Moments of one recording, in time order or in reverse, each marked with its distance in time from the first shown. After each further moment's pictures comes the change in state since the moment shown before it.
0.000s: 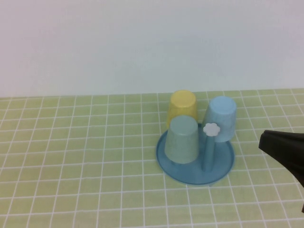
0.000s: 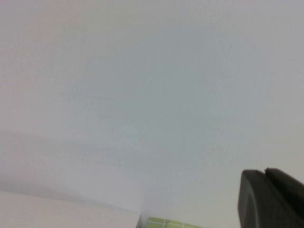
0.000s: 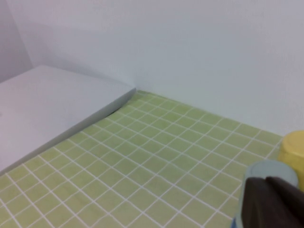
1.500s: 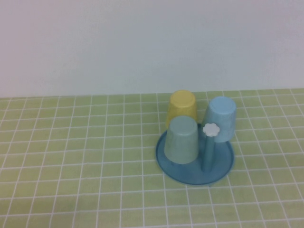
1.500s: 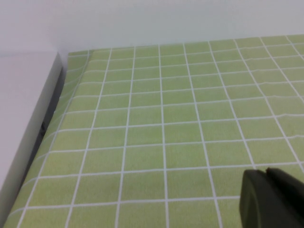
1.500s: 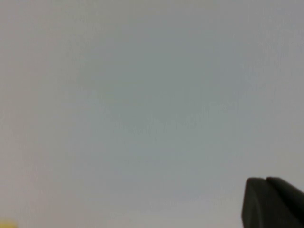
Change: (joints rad) right arm -0.342 -0.734 0.148 1.267 0.585 -1.387; left arm 0.089 -0.200 0.634 -0.768 -0.136 0.812
